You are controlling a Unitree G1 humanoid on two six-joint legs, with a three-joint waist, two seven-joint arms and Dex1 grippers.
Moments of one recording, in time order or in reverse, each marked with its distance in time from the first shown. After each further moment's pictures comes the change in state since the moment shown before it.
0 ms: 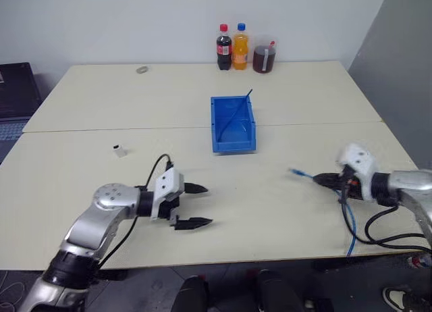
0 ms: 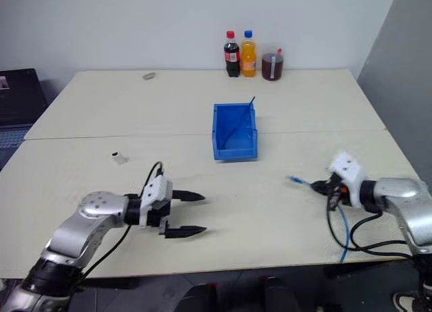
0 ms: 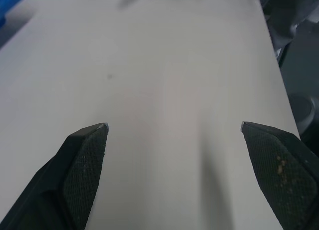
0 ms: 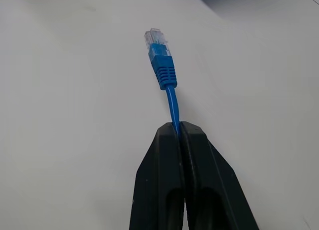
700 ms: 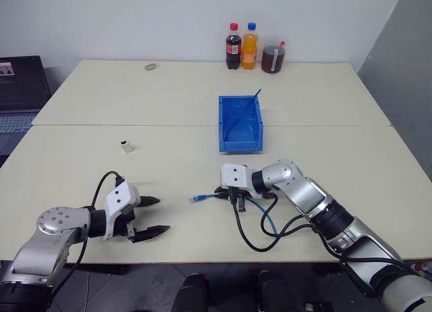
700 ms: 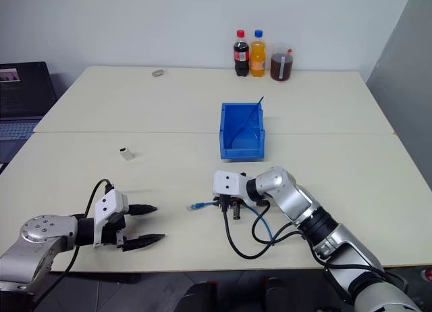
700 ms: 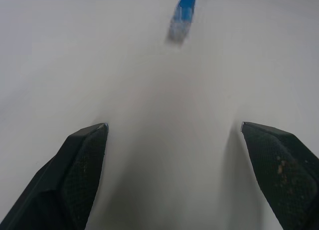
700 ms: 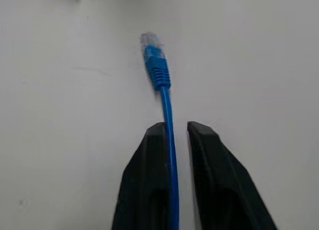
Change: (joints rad) left arm 0.204 0.096 0.197 0.072 0.023 -0.030 0.063; right arm -0.410 0.544 0.488 0.468 -0.331 -0.265 0.008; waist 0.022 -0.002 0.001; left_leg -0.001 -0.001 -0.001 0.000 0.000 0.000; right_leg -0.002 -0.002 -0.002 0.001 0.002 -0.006
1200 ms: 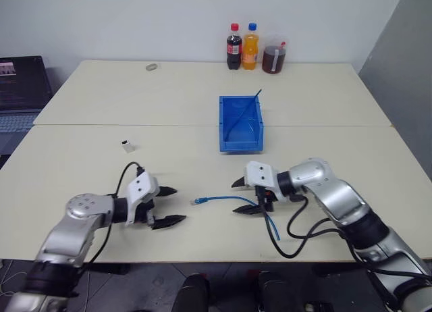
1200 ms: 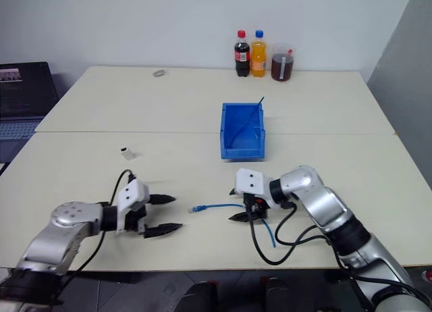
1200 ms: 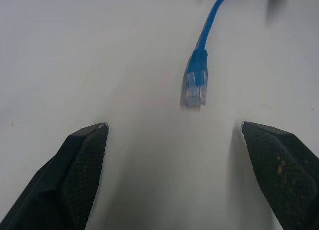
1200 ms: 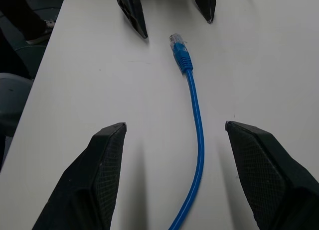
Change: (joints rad) left arm -0.230 -0.122 -0.161 0.125 0.085 -0.055 0.000; right arm 0.177 -0.222 -0.195 -0.429 0.170 0.276 0.095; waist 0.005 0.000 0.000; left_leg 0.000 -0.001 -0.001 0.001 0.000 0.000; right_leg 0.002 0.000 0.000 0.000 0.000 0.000
